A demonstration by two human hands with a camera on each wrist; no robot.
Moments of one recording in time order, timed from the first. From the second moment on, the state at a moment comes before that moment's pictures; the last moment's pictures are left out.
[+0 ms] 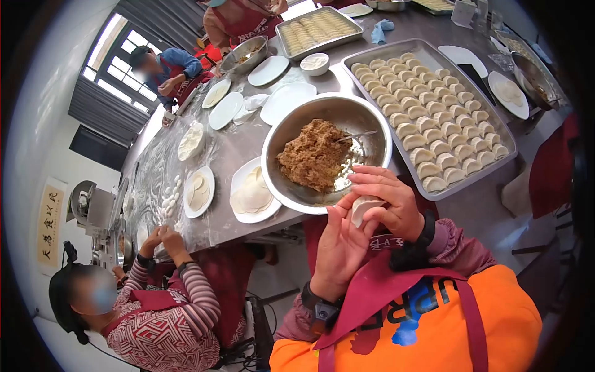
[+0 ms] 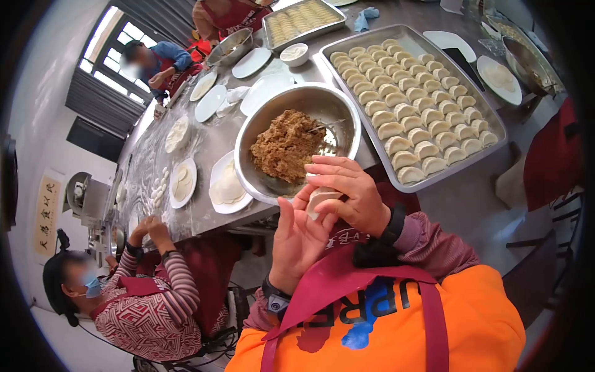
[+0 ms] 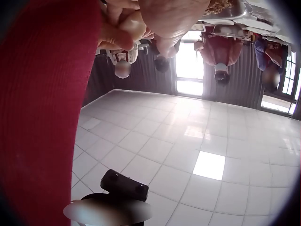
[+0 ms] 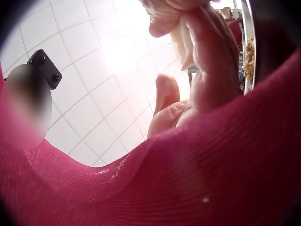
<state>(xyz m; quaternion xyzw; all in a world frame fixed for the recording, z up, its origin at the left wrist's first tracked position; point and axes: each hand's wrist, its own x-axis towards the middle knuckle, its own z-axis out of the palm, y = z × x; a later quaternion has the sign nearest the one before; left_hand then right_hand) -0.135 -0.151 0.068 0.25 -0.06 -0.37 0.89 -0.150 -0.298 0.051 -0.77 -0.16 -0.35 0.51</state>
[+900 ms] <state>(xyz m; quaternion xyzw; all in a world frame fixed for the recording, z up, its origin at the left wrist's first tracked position) -0.113 -0.139 0.067 0.36 -0.13 -0.46 0.80 -0.131 -0.322 0.063 -0.80 -0.33 -0.09 0.50</state>
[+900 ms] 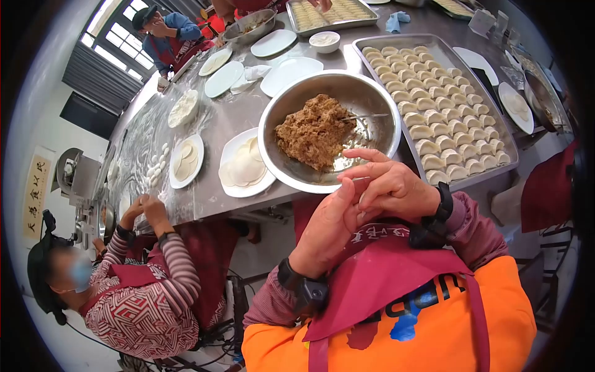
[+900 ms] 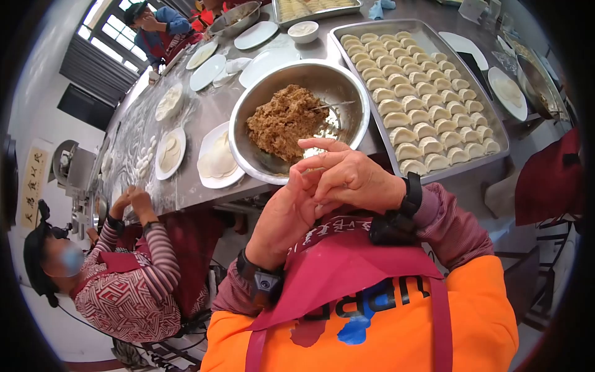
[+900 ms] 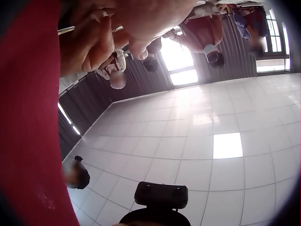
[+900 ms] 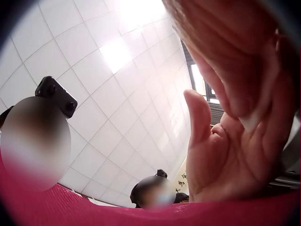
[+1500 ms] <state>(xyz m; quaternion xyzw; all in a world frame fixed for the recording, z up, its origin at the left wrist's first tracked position) -0.114 -0.146 0.069 0.35 -0.12 -0.46 0.81 -0.141 -0.323 0.063 -0.79 -0.31 -0.15 0.51</state>
